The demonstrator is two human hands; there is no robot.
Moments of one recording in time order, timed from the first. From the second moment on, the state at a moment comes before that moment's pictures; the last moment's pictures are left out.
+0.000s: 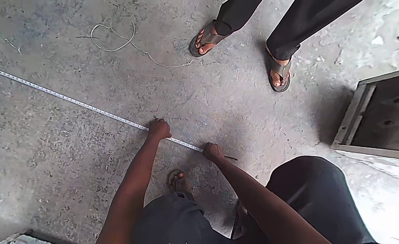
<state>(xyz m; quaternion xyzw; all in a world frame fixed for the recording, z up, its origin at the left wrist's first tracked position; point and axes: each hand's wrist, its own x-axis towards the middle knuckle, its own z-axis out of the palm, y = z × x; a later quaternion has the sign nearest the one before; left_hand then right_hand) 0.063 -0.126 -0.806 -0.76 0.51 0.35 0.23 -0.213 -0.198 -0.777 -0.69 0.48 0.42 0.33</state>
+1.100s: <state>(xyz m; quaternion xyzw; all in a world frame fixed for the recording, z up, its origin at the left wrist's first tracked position) 0.054 -0.106 -0.824 -0.85 0.34 0.40 0.07 -0.224 -0.208 -0.787 -0.68 0.49 0.40 0.38</state>
